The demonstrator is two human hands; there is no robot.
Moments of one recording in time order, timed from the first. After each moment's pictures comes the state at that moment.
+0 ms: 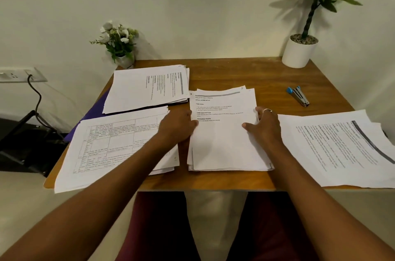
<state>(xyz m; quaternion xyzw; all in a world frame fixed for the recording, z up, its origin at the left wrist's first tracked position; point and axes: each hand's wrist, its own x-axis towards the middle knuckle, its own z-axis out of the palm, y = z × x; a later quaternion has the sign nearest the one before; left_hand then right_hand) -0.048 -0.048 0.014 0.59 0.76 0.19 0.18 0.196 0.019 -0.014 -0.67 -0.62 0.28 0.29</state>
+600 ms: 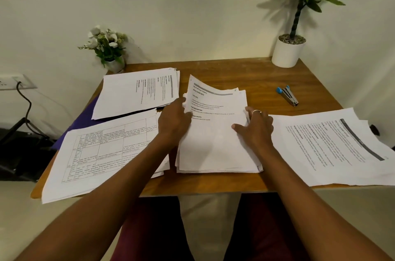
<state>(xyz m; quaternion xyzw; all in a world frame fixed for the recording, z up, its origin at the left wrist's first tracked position) -0.022 -0.031 0.017 0.53 0.76 0.34 0.16 0.200 0.014 -0.011 -0.67 -0.65 0.24 0.27</state>
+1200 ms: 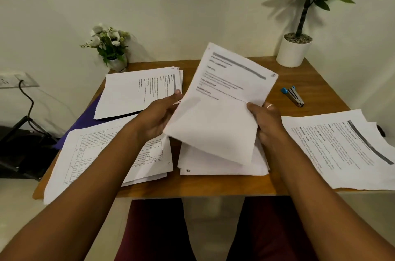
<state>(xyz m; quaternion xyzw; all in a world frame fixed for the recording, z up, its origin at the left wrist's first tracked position) -0.075 -0.043 0.055 0.29 0.52 0.51 0.62 0.200 0.037 0.012 -0.54 -0.37 0.58 0.49</state>
